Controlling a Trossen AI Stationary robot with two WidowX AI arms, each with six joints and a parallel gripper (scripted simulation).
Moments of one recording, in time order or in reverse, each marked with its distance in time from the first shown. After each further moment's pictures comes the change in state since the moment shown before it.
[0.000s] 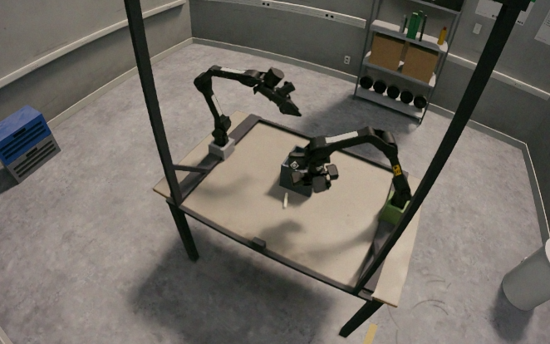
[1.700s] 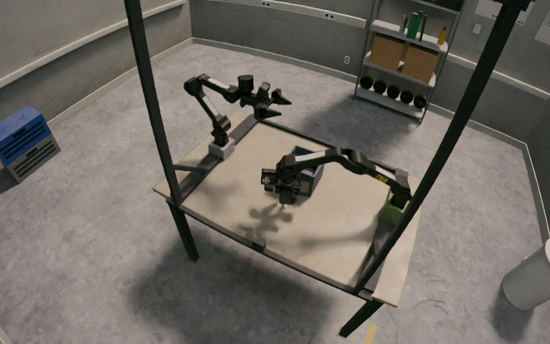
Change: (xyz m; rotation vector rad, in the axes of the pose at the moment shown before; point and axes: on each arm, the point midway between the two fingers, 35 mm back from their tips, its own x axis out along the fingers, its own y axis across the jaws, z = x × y) left arm -0.066 -0.060 -0.018 0.440 -0.549 -0.414; right arm 0.096 -0.102 -0.031 0.342 0.144 -0.013
